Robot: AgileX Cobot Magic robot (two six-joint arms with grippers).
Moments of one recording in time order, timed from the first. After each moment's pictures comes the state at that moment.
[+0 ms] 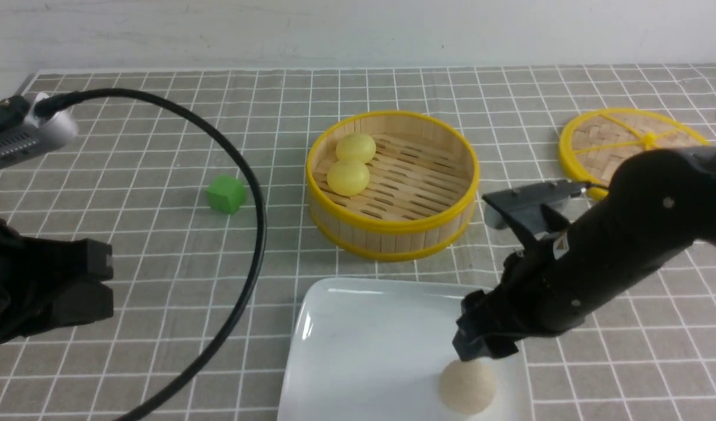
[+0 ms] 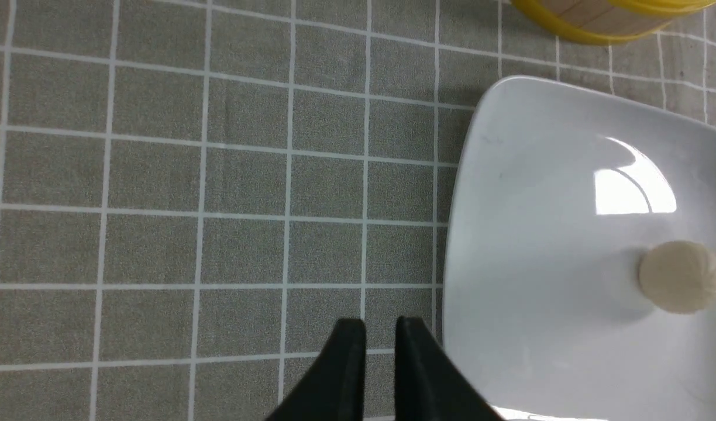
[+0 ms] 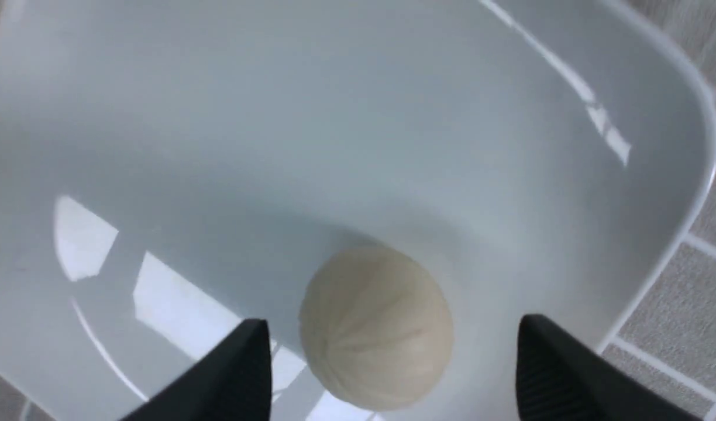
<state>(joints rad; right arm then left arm) 0.57 1.56 -1.05 0.36 0.76 -0.06 -0.05 0.95 -0.88 -0.31 1.03 -0.04</state>
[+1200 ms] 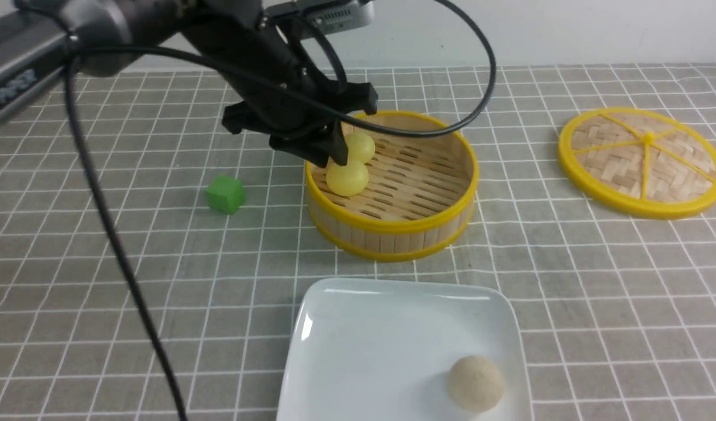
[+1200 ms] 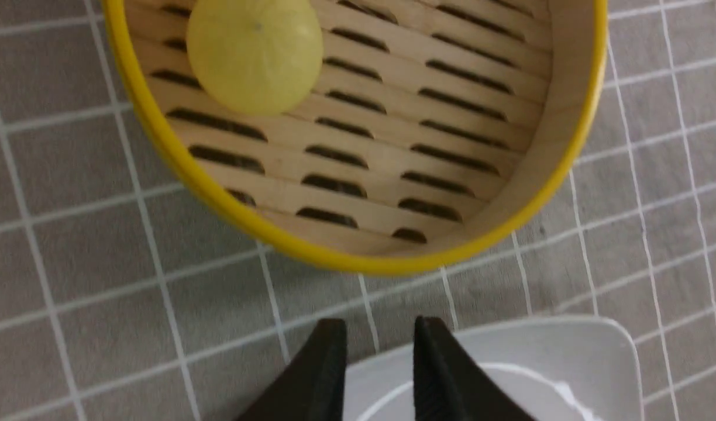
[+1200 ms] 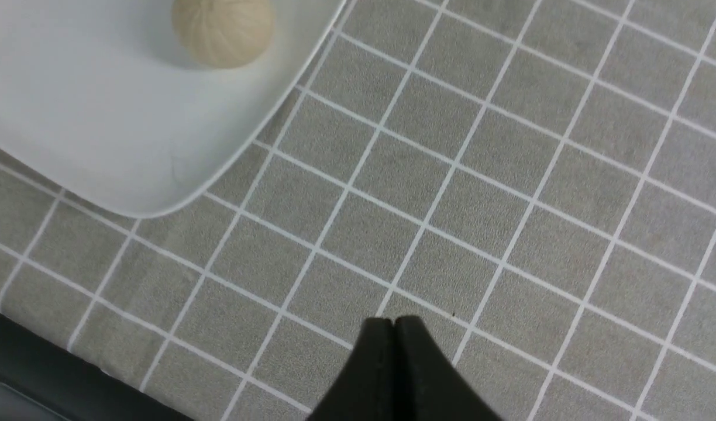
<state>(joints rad) 0.57 0.71 -0.72 0.01 1.13 0.12 -0.42 1.94 -1.82 -0.25 1.05 -0.14</state>
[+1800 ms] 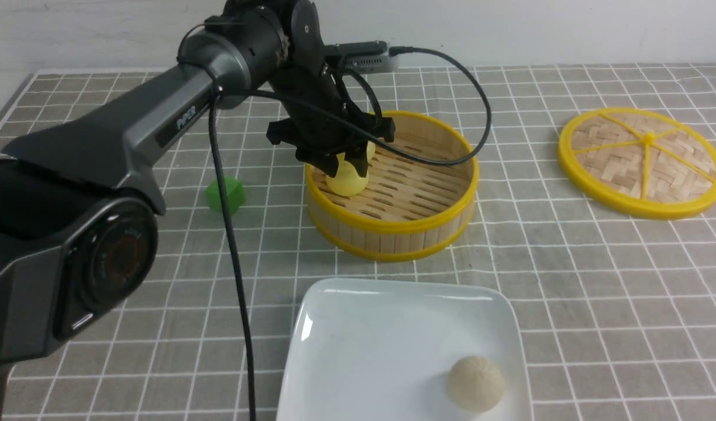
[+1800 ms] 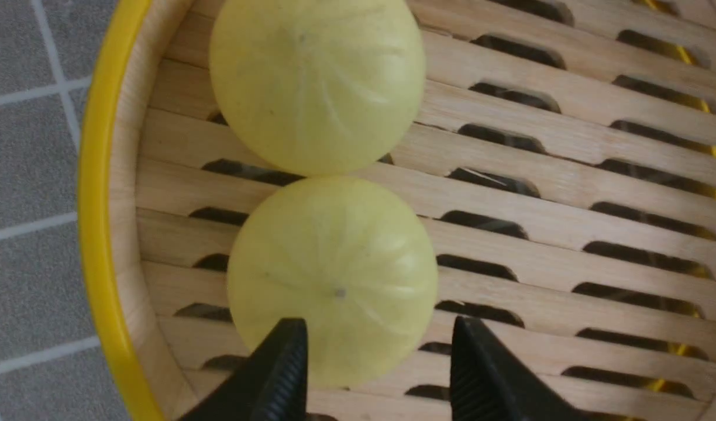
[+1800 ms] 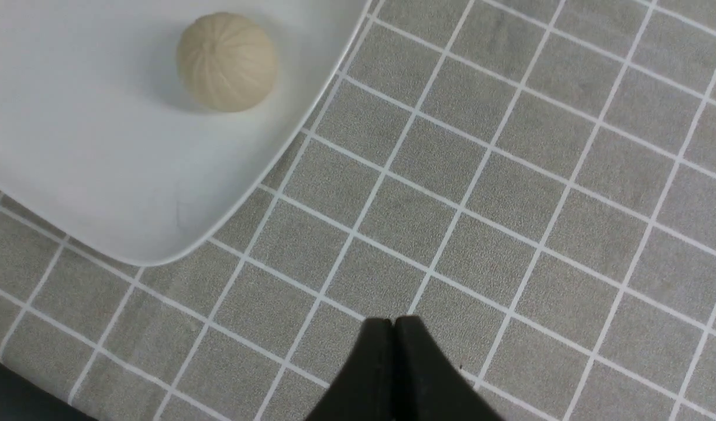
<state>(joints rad) 0.57 0.71 -0.71 0.01 1.03 0.12 -0.42 2.31 -2.15 -0.13 1.04 -0.14</state>
